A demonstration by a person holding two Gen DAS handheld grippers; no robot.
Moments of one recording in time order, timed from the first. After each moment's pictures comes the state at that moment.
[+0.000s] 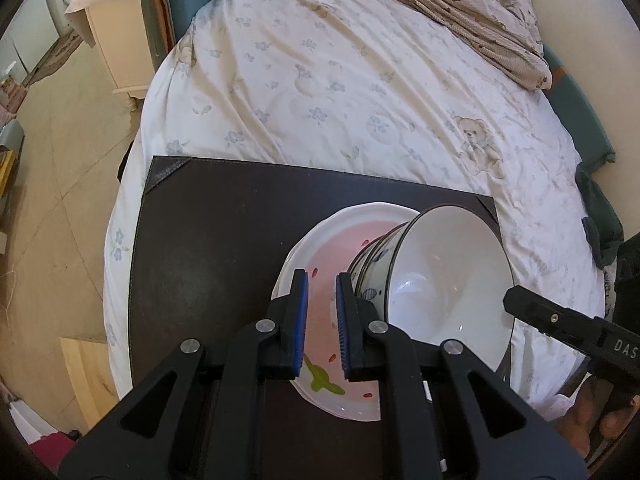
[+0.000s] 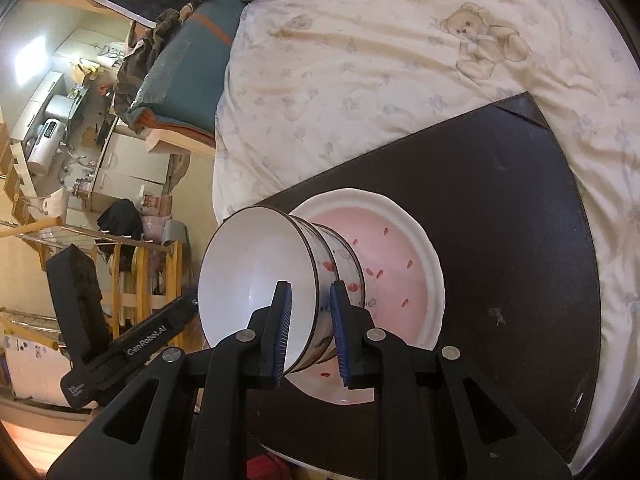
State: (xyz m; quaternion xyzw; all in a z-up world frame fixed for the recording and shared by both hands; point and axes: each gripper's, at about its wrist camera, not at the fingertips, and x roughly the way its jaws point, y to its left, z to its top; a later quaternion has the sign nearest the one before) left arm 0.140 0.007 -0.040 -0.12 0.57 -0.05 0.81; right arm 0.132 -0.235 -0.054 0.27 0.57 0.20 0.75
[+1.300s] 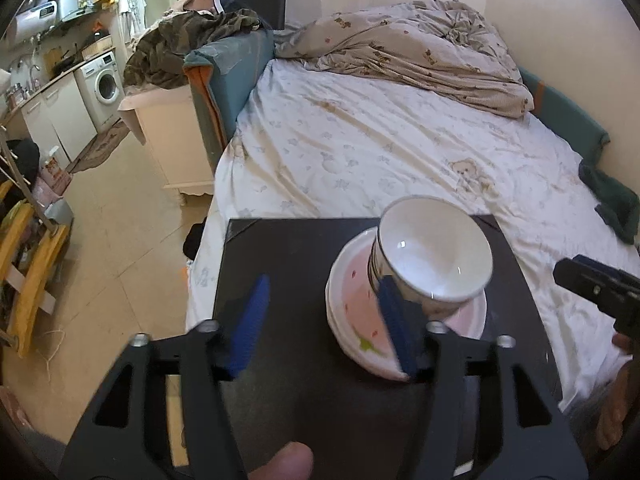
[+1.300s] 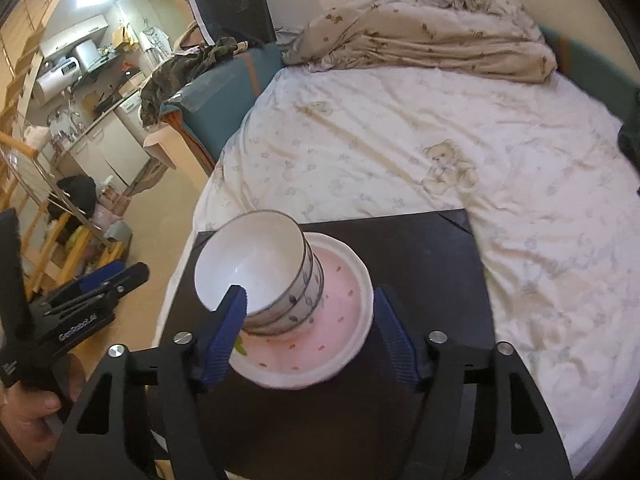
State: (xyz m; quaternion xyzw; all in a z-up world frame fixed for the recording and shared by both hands) left arm 0.013 0.002 0.021 -0.02 0.40 0.00 0.91; right arm 0.032 -0.229 0.016 0.09 0.42 0.15 0.89
